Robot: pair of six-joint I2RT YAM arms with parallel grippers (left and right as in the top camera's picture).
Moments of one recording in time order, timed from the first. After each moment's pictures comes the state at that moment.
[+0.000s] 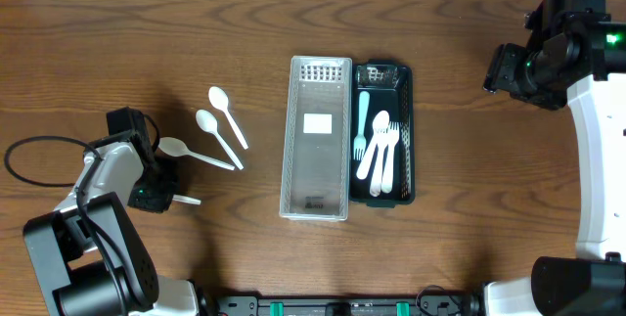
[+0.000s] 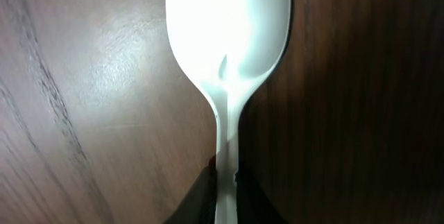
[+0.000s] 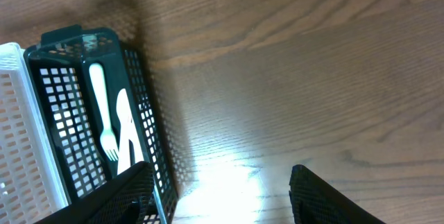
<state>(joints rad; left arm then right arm) 0.33 1.65 0.84 -0.76 -0.04 -1.00 -0.04 1.63 1.78 -1.37 -0.01 0.30</state>
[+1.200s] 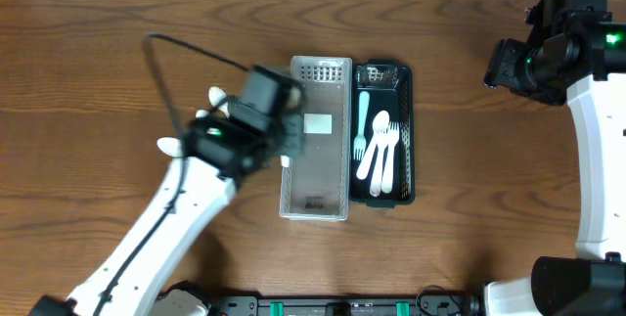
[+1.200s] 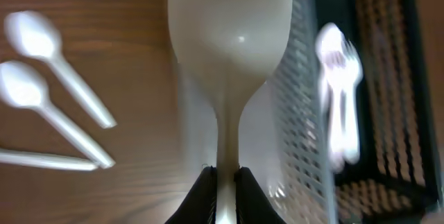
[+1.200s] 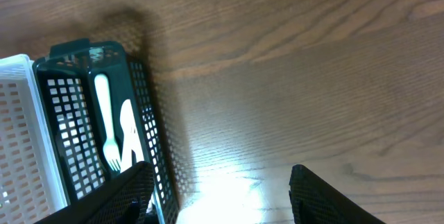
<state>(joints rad) -0.57 1.40 1.22 -0.88 -0.03 -0.37 -0.04 1.63 1.78 -1.33 -0.01 0.29</state>
